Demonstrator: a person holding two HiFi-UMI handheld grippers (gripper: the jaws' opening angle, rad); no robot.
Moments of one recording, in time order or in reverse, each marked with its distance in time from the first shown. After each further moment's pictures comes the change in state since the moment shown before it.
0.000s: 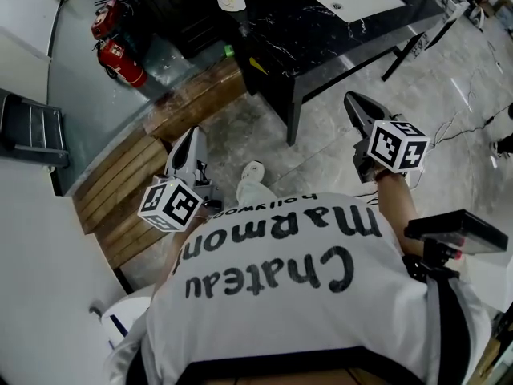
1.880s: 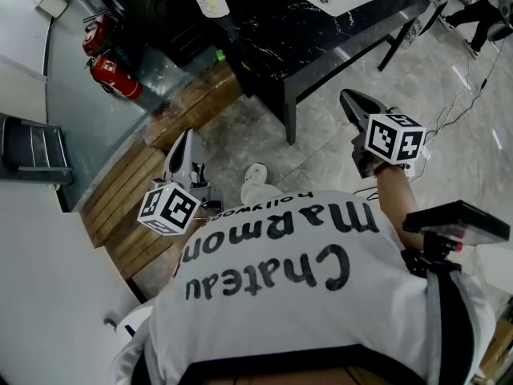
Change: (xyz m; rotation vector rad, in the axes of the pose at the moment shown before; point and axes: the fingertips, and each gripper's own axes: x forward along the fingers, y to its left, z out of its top) left arm 0.016 -0.005 0.006 0.007 -0.007 -0.026; right arm -0.001 -0.021 -0.011 0.041 0.010 -0.029
